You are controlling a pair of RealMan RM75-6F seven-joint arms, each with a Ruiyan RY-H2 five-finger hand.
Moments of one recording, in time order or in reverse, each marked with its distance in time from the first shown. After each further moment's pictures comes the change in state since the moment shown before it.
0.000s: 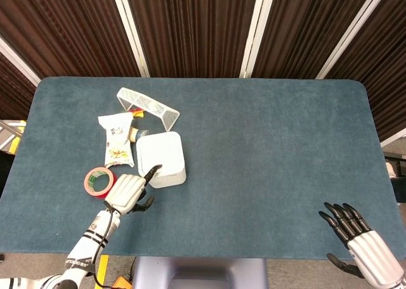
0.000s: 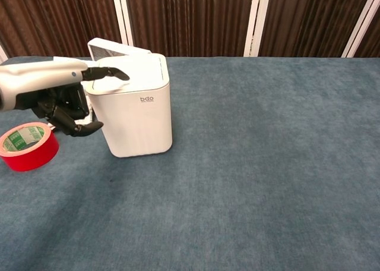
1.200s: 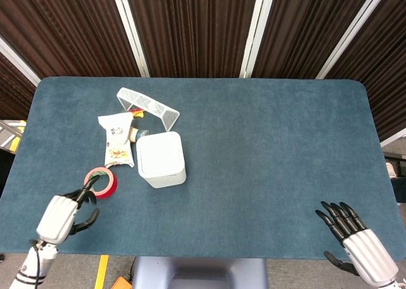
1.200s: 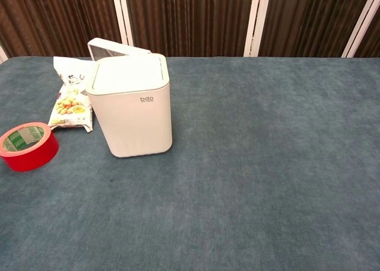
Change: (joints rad) left arm 0.416 0.089 0.151 0.394 0.819 0.359 -0.671; right arm 0.007 -0.018 0.010 -0.015 0.013 -0.037 -0.045
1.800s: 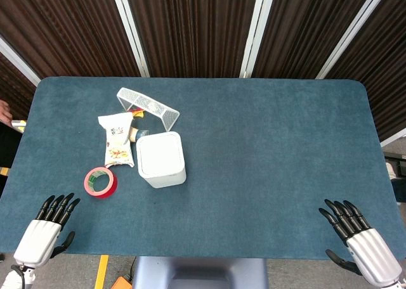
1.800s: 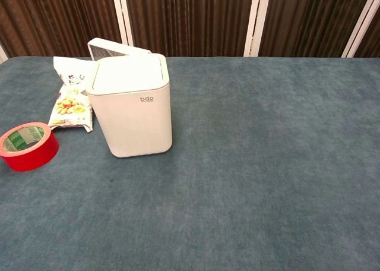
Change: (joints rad) left arm 0.148 0.078 0.120 0.038 -0.028 0.030 0.262; right arm -0.012 -0.004 0.010 0.009 0.000 0.042 0.010
